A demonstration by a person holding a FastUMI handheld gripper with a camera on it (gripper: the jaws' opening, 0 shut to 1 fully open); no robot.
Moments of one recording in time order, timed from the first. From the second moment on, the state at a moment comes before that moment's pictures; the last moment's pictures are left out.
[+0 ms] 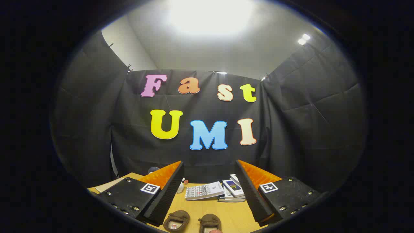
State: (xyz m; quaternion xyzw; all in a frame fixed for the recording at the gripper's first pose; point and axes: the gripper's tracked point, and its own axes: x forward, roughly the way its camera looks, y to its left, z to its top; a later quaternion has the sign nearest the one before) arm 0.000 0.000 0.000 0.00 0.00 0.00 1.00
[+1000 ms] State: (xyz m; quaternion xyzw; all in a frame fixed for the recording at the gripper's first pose) arm 0.011 0.041 -0.035 0.05 0.04 0.03 1.00
